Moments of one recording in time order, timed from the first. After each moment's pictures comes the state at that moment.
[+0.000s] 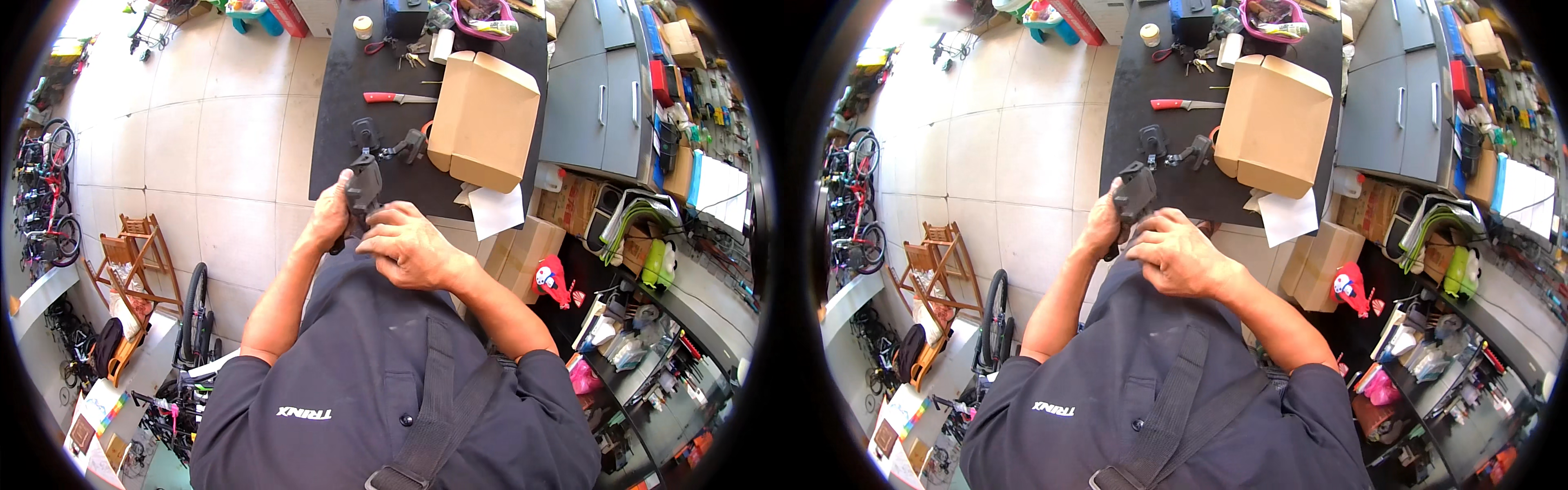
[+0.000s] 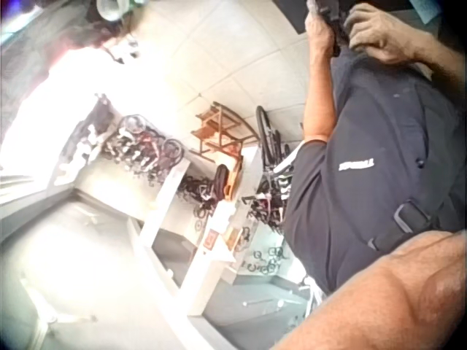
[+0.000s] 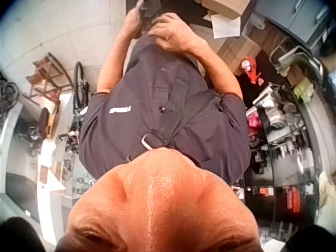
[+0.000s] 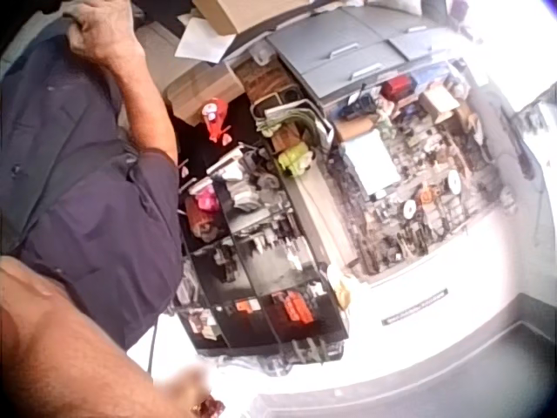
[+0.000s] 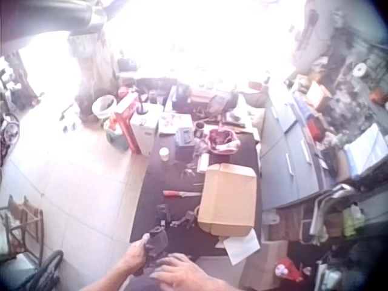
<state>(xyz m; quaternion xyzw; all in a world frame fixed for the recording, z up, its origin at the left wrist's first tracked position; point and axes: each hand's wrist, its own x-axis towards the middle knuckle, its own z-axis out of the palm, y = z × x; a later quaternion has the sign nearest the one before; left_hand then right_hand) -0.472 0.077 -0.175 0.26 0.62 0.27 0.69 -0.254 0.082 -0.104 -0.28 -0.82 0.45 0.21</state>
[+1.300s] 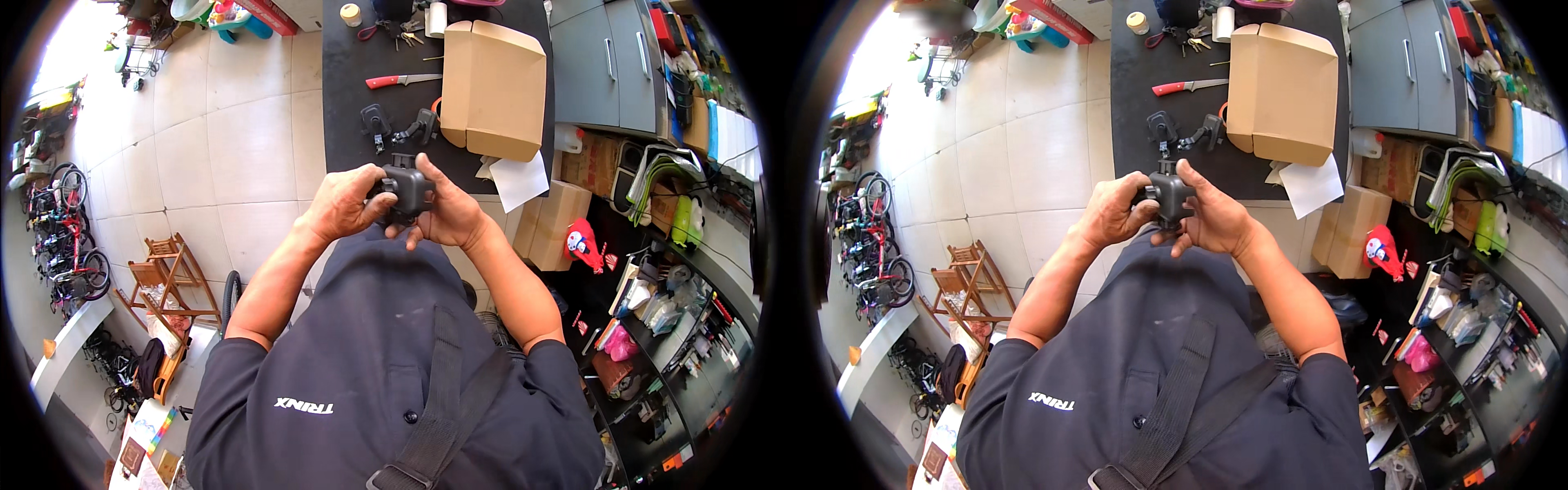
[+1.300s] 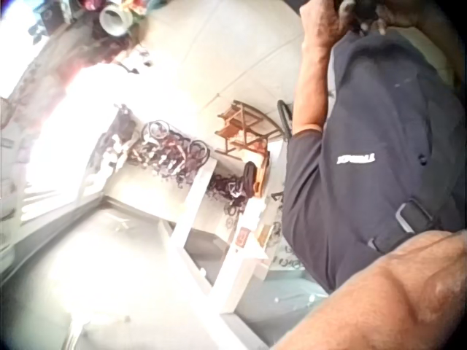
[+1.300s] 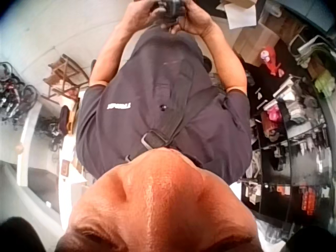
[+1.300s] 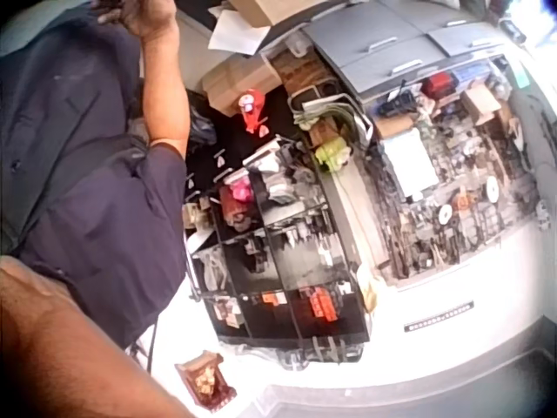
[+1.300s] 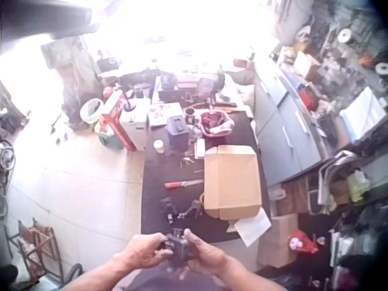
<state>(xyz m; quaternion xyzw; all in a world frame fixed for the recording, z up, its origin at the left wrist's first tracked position) -0.494 0.122 -0.146 0.78 0.40 0.23 0.42 -0.252 0.099 -0.147 -0.24 0.03 0.94 0.23</state>
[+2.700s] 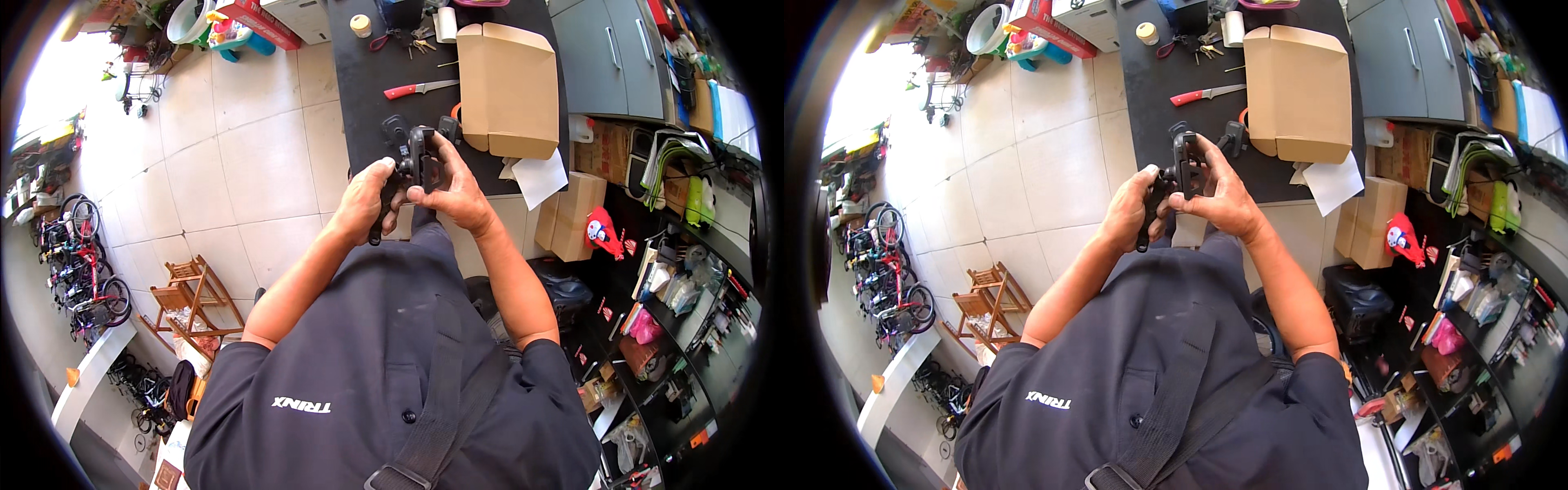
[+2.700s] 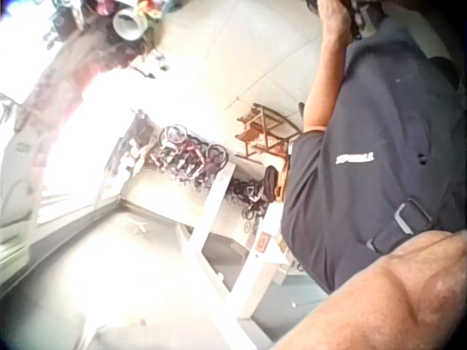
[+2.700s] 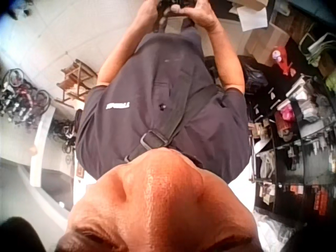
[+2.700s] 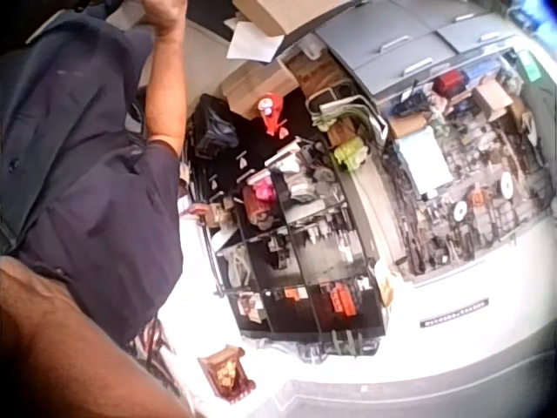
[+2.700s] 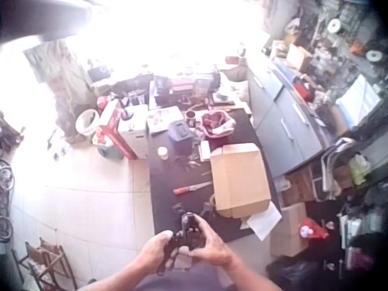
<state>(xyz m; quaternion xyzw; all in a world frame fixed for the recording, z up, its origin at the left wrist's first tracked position) -0.516 0.156 -0.135 0.22 0.49 0.20 0.82 -0.310 0.130 -0.148 -0.43 -0.33 0.72 0.45</state>
